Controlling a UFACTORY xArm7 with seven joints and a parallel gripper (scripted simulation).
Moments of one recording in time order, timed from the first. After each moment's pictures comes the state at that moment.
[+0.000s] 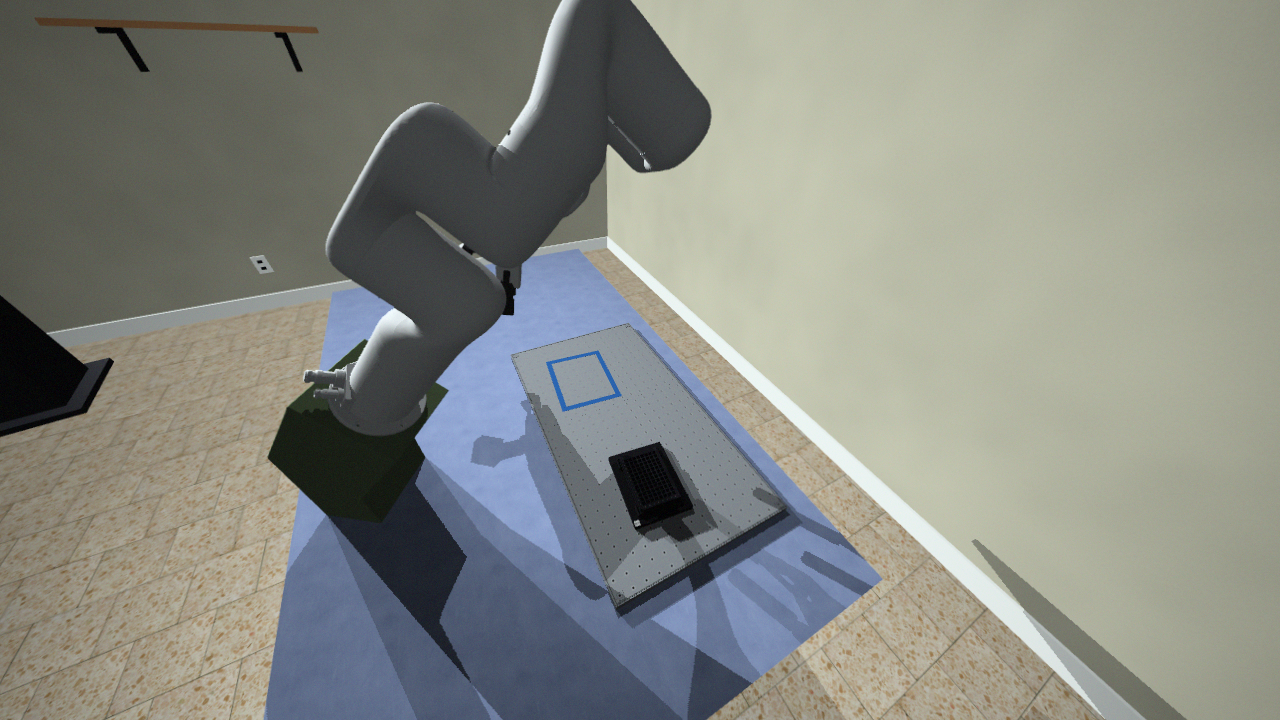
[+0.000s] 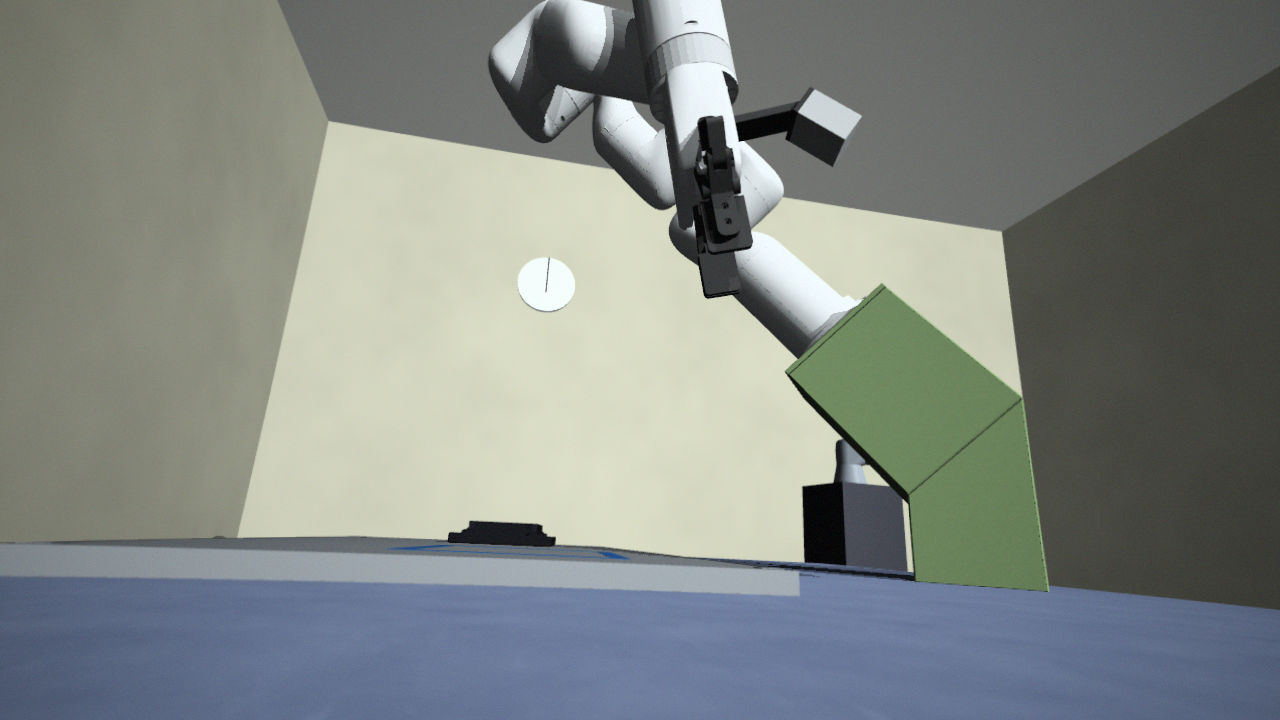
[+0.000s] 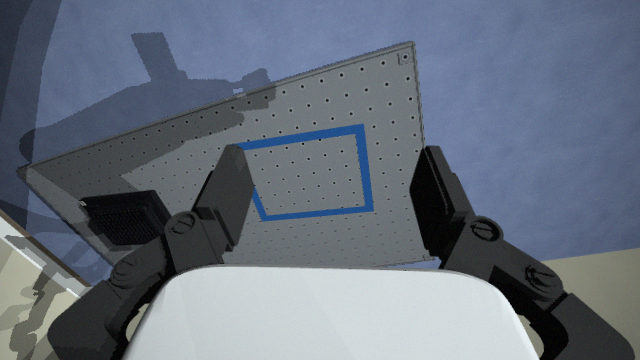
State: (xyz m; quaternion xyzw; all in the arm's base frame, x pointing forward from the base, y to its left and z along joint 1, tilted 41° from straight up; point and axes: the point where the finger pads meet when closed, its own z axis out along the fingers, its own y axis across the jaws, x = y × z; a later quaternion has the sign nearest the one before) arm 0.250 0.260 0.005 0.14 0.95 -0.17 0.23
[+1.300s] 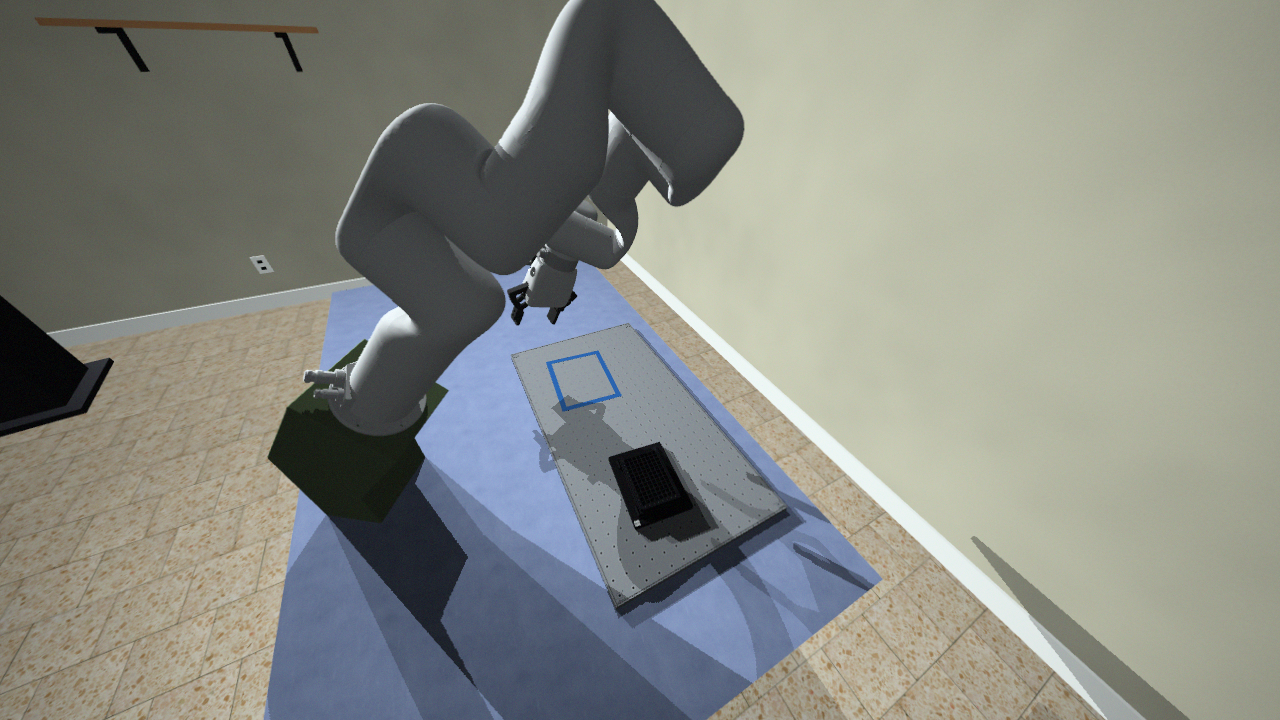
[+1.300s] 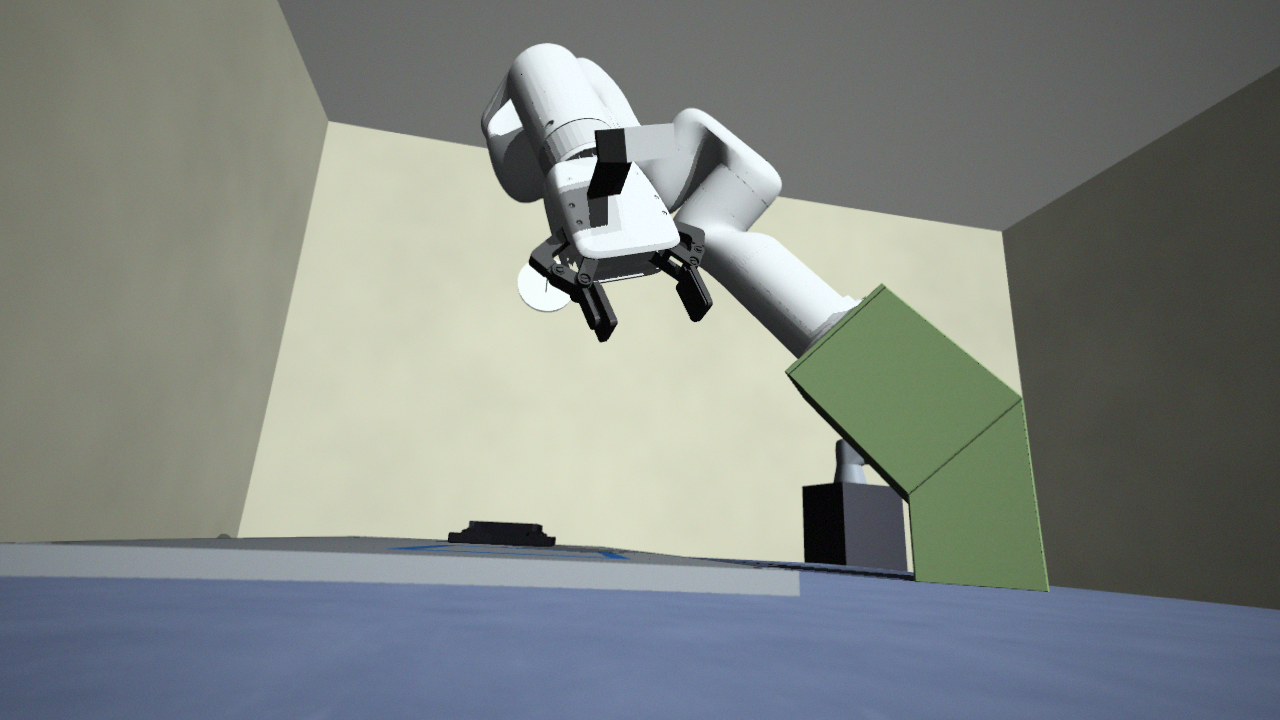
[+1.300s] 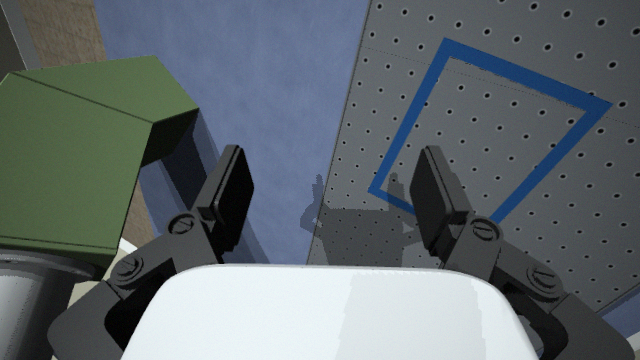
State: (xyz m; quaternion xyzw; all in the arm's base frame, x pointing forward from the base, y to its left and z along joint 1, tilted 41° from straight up) arm 0.299 0.209 0.026 0.64 0.75 -0.03 0.14
